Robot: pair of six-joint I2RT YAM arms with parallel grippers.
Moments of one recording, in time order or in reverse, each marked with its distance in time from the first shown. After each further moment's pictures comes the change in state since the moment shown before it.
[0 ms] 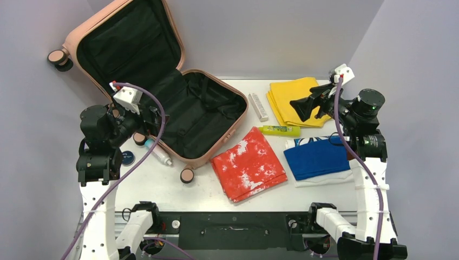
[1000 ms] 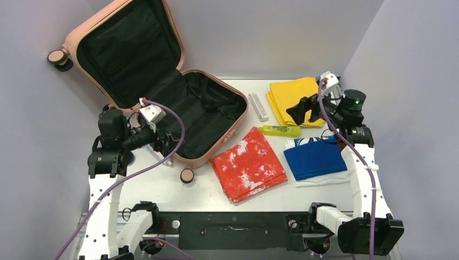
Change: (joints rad) left arm -0.023 0.011 -0.140 -0.095 0.353 0.274; right arm -0.007 0.095 -0.129 0.047 0.017 -0.048
